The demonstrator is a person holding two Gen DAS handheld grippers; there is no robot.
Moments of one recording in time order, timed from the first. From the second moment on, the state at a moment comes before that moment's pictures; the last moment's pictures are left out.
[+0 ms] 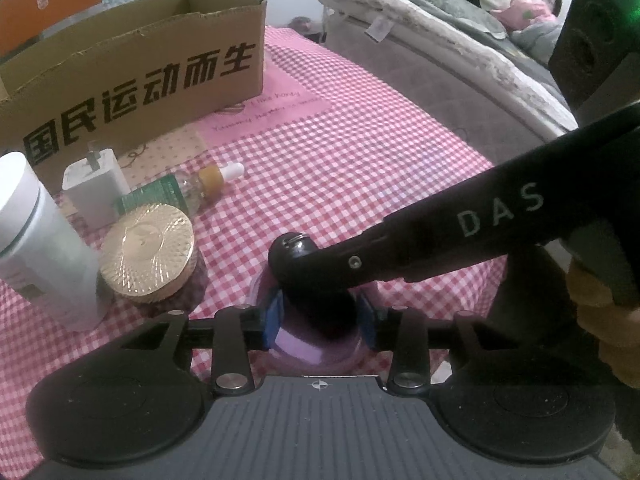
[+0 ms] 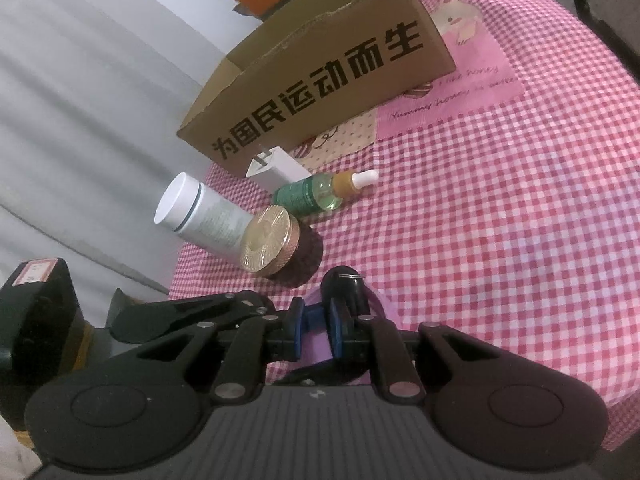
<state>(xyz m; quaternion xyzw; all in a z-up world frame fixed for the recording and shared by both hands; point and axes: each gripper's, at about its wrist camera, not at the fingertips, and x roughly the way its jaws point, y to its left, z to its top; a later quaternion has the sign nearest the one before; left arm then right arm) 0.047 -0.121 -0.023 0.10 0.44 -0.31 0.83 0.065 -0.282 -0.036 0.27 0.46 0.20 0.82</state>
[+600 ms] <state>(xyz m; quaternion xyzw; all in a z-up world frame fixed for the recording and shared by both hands) 0.051 -0.121 -0.026 0.09 0.45 -0.30 0.84 0.078 -0.282 -0.036 0.26 0.44 0.19 0.84</state>
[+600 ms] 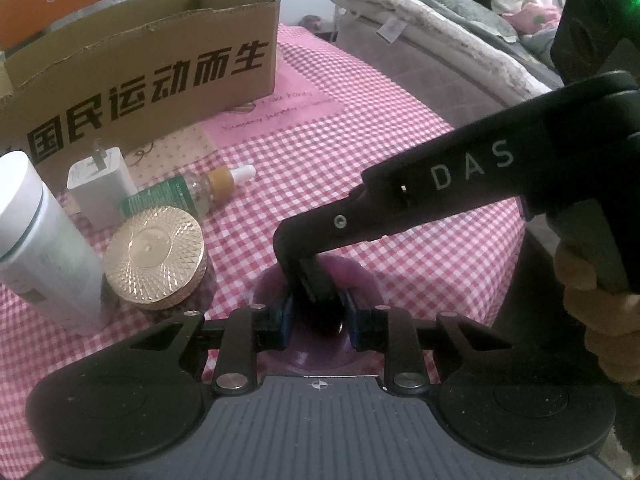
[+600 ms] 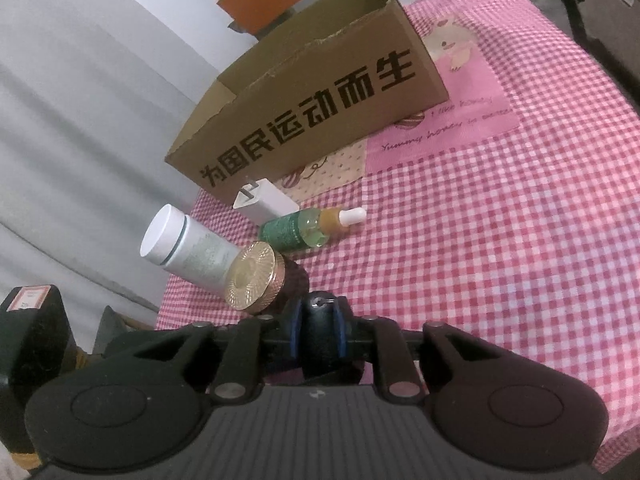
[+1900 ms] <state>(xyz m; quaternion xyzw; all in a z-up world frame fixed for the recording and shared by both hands) 0.064 -0.077 0.086 0.08 0.30 -0.25 0.92 0.098 -0.241 0.083 0.16 0.31 0.26 0.90</state>
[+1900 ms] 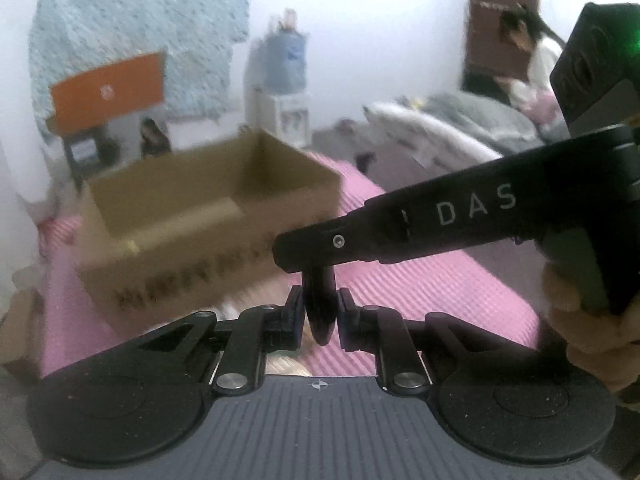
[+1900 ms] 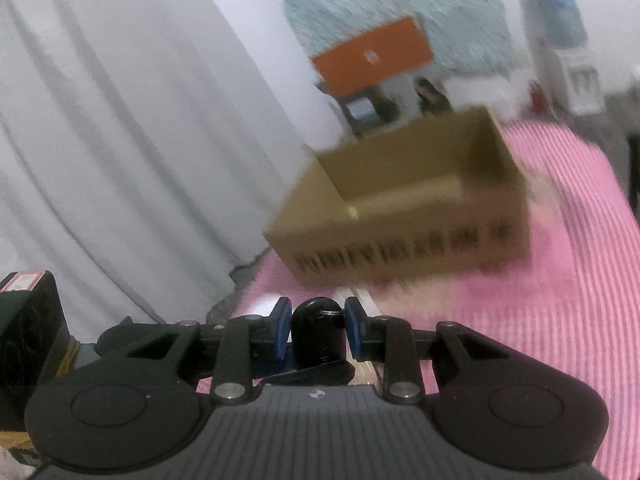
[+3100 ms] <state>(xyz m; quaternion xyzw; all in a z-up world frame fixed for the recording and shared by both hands) 0.321 -0.032 0.053 0.09 0.45 -0.09 0.88 0.434 -0.157 0.005 0.19 0.51 0.23 0.81</state>
